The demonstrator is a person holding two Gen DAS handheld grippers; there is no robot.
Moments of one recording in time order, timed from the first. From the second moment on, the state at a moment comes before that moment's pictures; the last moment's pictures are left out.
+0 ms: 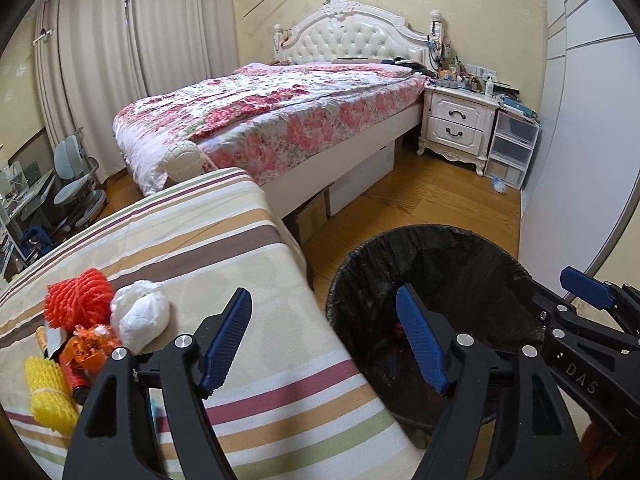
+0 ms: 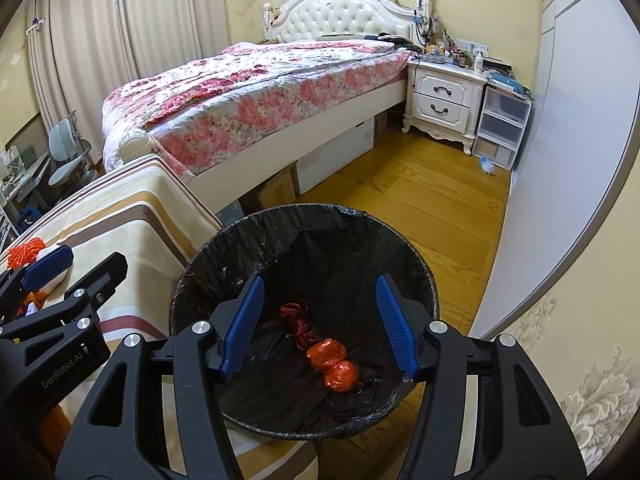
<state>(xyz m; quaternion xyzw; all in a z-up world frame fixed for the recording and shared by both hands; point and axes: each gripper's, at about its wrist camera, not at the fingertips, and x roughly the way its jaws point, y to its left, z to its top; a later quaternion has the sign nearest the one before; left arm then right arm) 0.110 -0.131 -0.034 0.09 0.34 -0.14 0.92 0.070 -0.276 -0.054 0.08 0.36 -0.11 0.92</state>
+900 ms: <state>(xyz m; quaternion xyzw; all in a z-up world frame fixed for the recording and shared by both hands) 0.055 0.051 -0.027 0.04 0.34 0.03 0.94 0.054 -0.131 -0.052 0.04 0.38 0.01 0.92</state>
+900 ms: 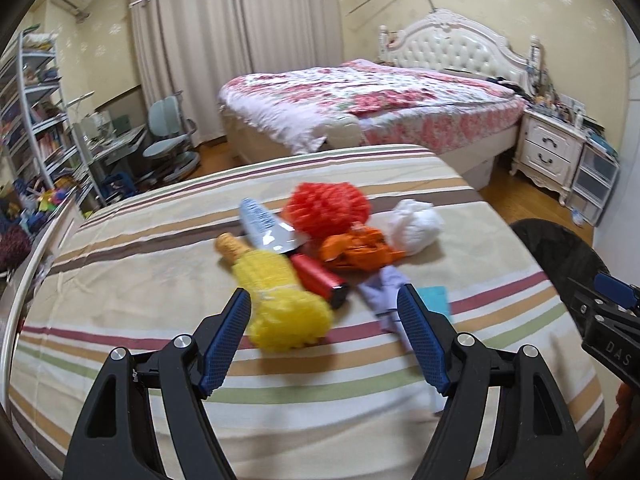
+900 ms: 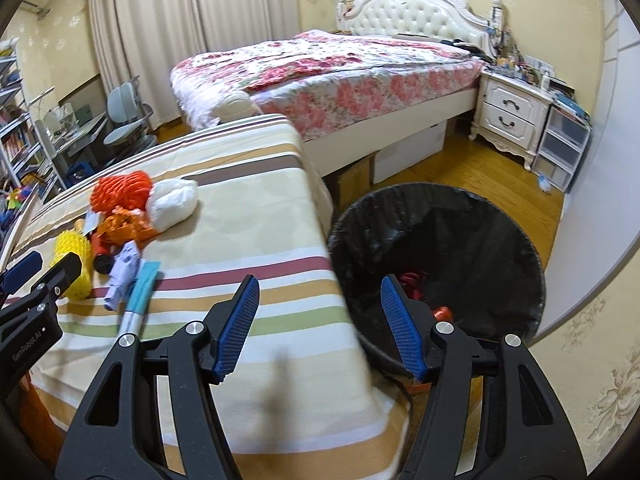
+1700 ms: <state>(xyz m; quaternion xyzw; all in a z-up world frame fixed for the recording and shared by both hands) 0.055 0.112 -0.048 0.00 0.38 0.04 0.92 0.050 -0.040 -0.050 -0.02 0.39 0.08 0.92</state>
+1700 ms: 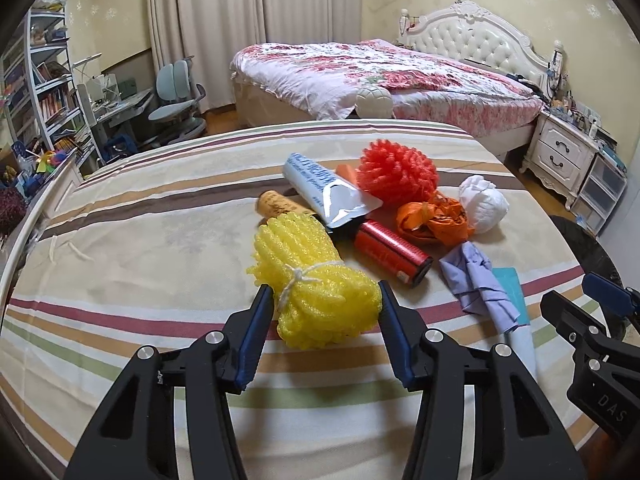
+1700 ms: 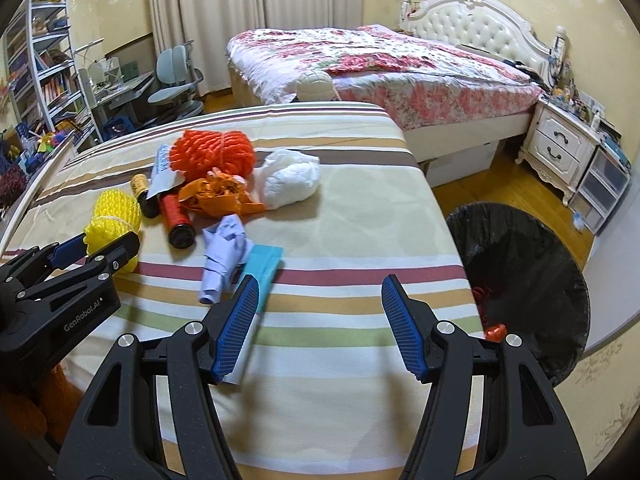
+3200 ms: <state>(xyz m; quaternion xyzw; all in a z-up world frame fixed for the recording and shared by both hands) 0.023 0.159 -0.037 -0.01 0.35 0.06 0.93 0.048 -0.007 -0.032 -0.06 0.38 0.11 0.92</state>
